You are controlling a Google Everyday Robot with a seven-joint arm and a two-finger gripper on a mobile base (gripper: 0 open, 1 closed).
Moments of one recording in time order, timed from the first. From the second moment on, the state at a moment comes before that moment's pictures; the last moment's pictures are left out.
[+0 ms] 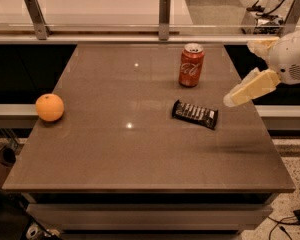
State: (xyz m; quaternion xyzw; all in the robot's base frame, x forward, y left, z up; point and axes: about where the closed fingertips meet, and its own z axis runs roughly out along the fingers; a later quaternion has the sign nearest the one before) arm 0.550 -0.204 0.946 -0.49 0.75 0.12 0.43
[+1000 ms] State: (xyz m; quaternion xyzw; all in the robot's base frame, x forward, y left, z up) arm 0.614 -0.196 0.934 -0.43 0.72 0.19 0.51
